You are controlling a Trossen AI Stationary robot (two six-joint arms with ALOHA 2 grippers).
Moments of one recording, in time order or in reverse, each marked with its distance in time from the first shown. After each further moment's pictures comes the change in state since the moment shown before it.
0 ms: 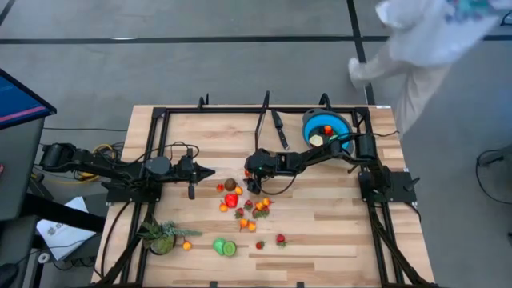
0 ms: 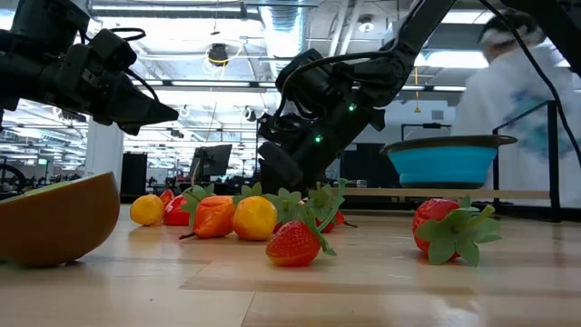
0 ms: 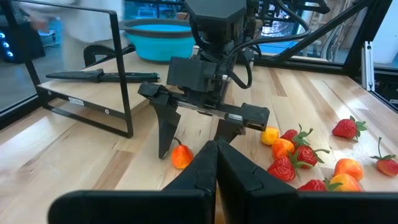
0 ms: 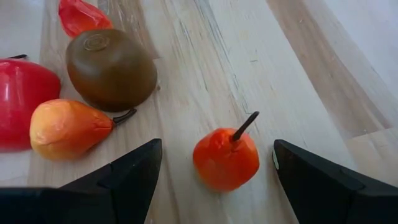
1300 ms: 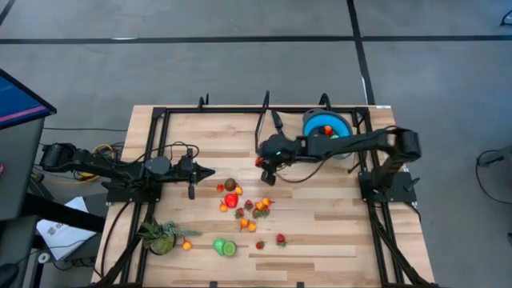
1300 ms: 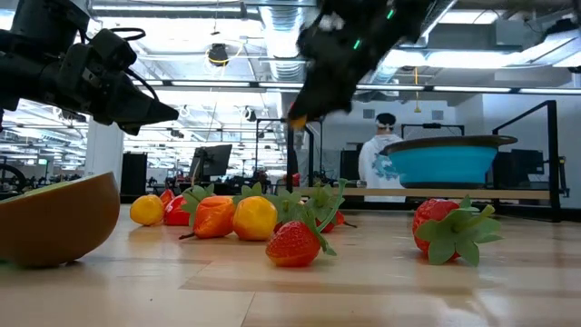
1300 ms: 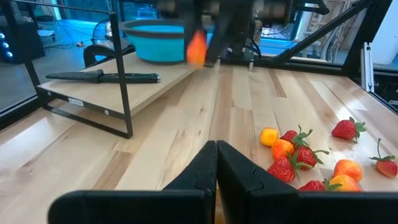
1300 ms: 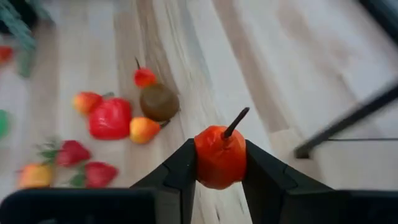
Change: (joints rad) left arm 0.000 0.000 0.000 0.003 0.000 -0.001; right arm -0.007 -0.417 0.000 -0.392 -0.021 0.003
